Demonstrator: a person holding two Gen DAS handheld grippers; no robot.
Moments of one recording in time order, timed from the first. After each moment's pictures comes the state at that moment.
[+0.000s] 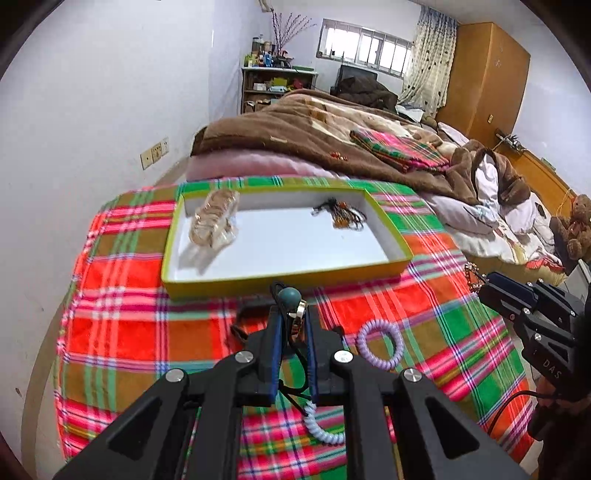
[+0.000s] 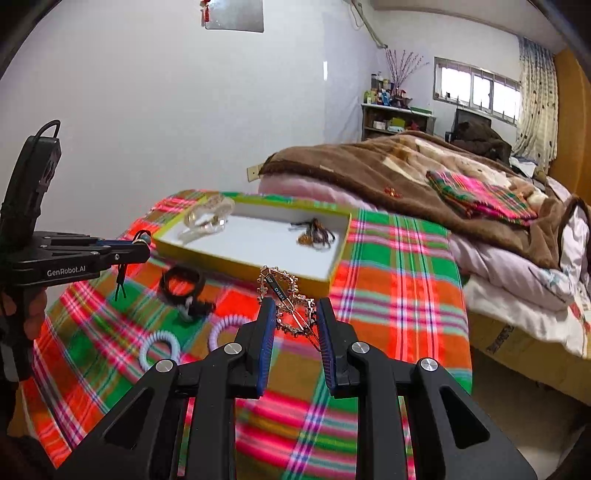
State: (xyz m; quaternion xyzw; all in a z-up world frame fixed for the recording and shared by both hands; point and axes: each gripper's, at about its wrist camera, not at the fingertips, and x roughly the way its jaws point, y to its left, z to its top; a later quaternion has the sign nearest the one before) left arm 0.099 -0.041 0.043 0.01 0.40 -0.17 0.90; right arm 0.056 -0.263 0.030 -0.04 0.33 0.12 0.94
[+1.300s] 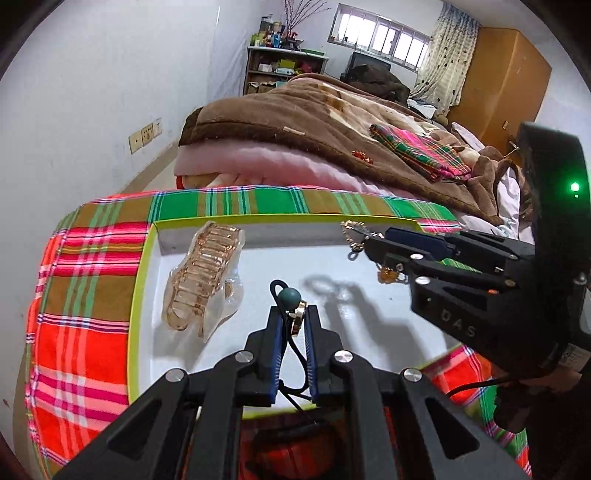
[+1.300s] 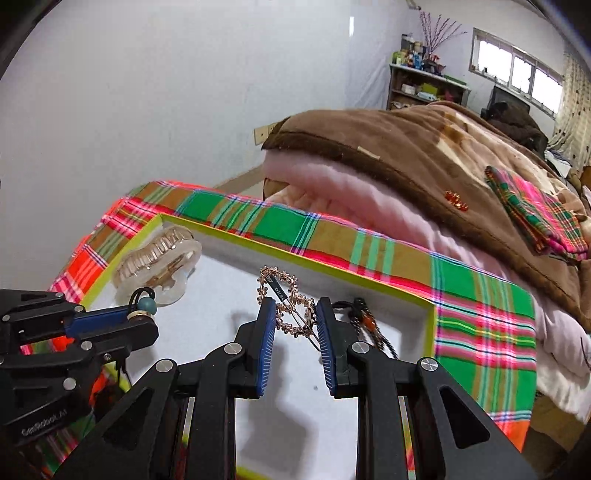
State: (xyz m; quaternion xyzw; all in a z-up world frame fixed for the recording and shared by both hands) left arm 0.215 -0.048 0.009 -0.02 0.44 -0.18 0.88; right arm 0.259 -0.196 -0.017 -0.07 0.43 0.14 0.89
